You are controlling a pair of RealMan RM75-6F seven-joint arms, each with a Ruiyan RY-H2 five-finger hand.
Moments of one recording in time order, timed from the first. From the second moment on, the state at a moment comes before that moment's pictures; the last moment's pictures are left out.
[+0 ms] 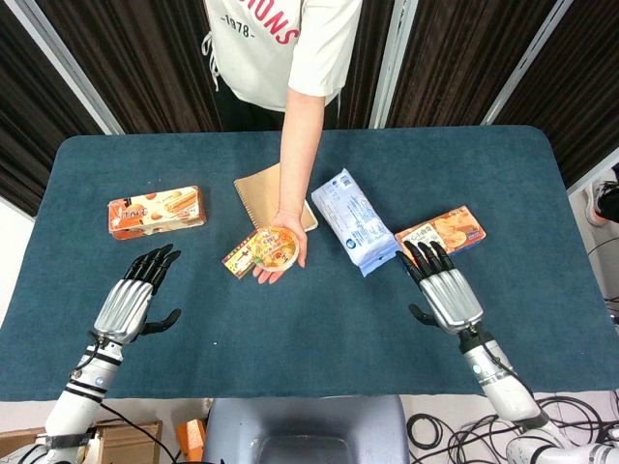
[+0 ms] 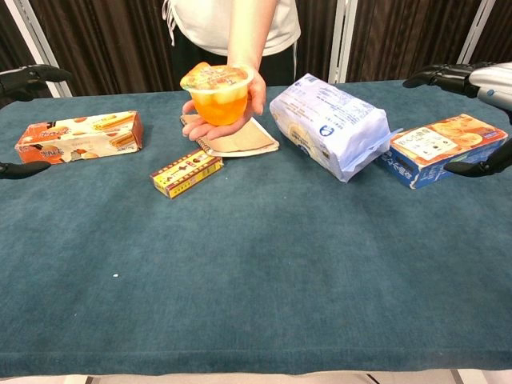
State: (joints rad) left arm -0.45 -1.23 -0.10 -1.81 1.35 1.24 0.14; right arm 0.43 -1.28 0.14 -1.73 -1.40 1.14 -0.42
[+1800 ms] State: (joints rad) left arm -0.83 -1.80 -0.33 -1.36 1.34 1.22 0.18; right arm 0.13 -1.13 -0.03 -1.54 -1.52 1.40 -0.09
